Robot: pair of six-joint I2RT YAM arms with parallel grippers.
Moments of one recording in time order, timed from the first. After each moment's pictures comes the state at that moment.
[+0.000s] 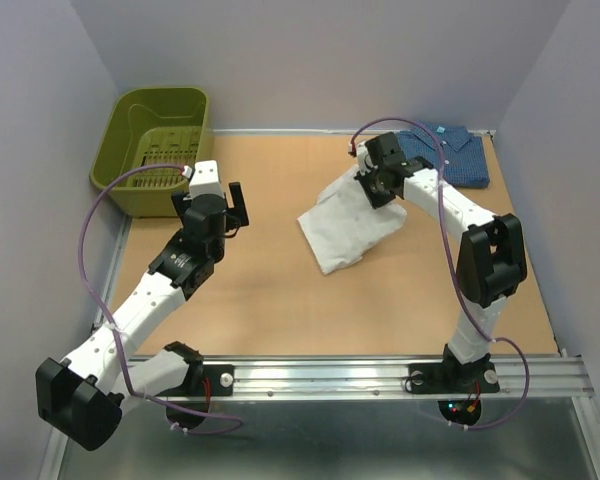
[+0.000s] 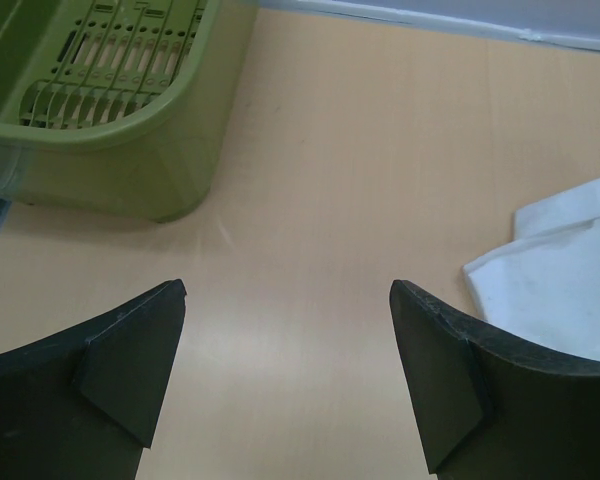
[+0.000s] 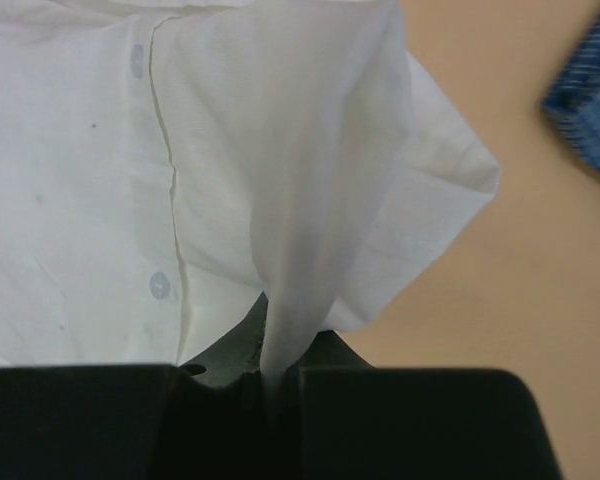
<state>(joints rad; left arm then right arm) -0.51 0.99 0.84 -0.20 -0.58 -0.27 0.39 1.86 1.52 -0.64 0.03 -0.14</state>
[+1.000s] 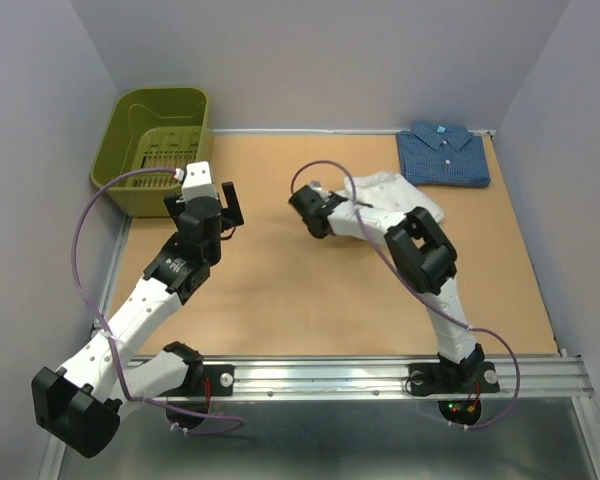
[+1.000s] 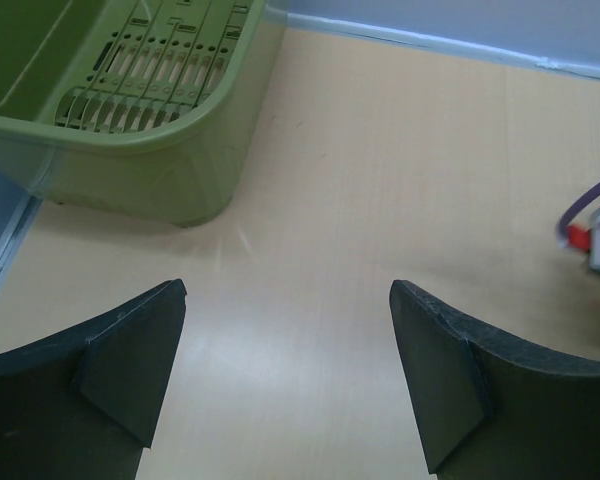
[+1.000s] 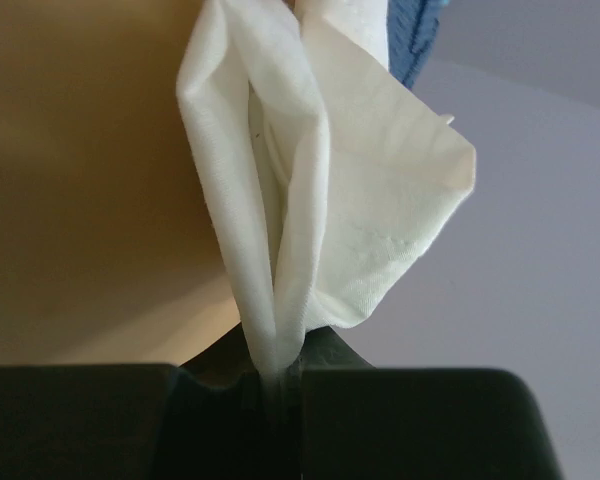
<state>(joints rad) -0.51 0.95 0.83 -0.20 -0.63 -0.27 0.67 2.17 1.66 -0.59 1.14 -0.48</state>
